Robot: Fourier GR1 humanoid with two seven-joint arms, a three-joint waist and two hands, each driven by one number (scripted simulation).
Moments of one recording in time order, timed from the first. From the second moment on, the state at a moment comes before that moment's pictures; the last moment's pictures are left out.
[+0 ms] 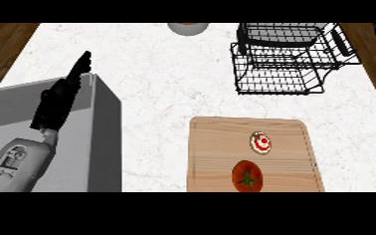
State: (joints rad) left arm -0.30 0.50 -0.21 -1.35 0.11 0.13 0.03; right arm -0.38 -0.52 -0.04 -1.70 -0.17 -0.15 -0.05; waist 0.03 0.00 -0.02
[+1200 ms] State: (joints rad) left arm -0.24 0.49 -0.14 -1.50 0.08 0.26 0.02; right arm 0.45 -0.09 0.08 -1.74 0.27 -0.87 0.34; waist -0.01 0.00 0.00
